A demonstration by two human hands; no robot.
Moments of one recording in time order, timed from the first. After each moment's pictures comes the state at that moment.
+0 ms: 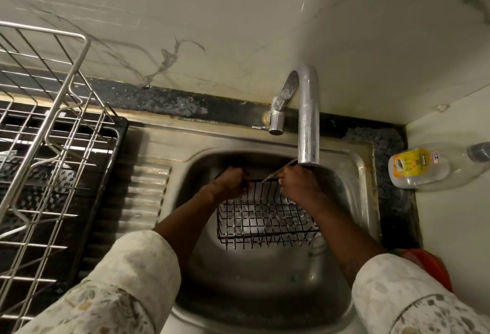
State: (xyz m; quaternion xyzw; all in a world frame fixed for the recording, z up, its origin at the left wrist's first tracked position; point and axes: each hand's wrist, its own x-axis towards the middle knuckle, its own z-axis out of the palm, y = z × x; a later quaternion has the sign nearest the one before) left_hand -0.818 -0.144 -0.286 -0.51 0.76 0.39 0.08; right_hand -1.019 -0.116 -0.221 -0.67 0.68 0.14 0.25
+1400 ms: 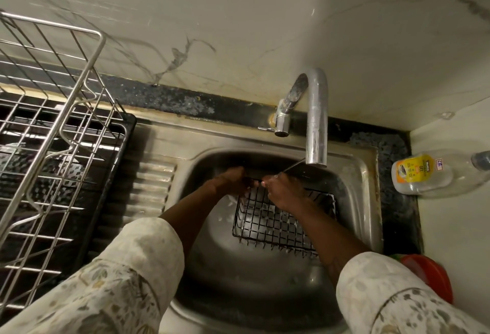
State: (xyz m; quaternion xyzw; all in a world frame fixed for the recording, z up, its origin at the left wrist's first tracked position) left_hand -0.811 -0.142 -0.272 -0.57 0.62 0.54 0.06; right_hand -0.985 -0.104 -0.226 -0.75 0.60 0.15 0.24
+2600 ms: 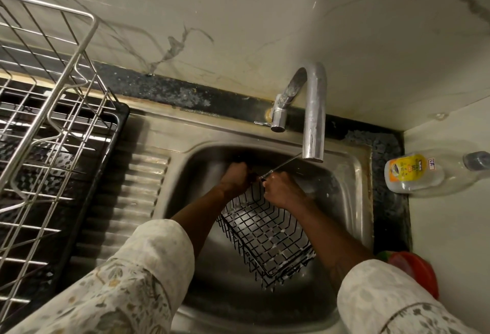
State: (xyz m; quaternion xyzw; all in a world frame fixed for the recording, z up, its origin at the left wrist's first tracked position) left_hand -0.839 -0.126 -0.267 -0.60 0.65 0.46 -0.04; right_hand -0.996 -0.102 -0.247 -0.71 0.63 0.15 0.28
